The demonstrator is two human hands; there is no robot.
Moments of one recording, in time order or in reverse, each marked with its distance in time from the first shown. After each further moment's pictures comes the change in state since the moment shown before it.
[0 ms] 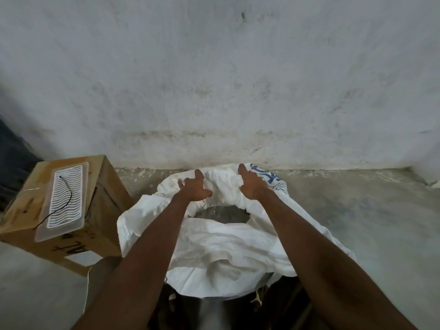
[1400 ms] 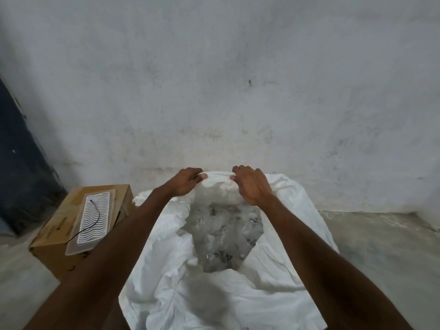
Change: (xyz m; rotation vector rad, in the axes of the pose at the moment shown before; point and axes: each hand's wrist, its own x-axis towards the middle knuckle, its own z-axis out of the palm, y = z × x) left_hand -0.101 -0.011 -0.156 -0.264 0.327 0.530; right_hand -0.051 -0.093 -0.109 -0.361 0.502 -0.382
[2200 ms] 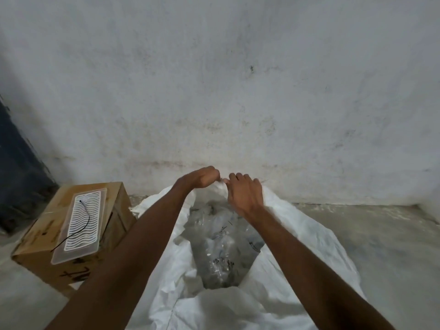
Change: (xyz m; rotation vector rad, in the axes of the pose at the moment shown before) left_hand 0.077 0.000 0.037 0.062 -0.346 -0.260; right_hand 0.005 -0.029 0.054 -0.030 -0.008 0.238
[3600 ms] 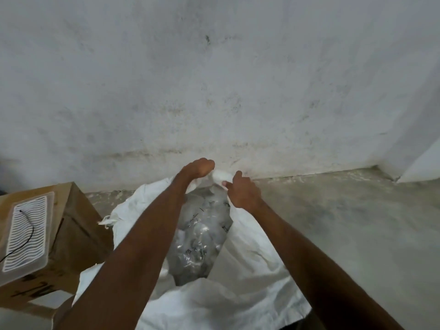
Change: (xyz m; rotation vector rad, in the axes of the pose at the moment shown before) left_hand 0.091 0.048 0.075 0.135 -0.006 -0.070; right_hand -0.030 0.087 0.010 0.278 -0.424 0.450
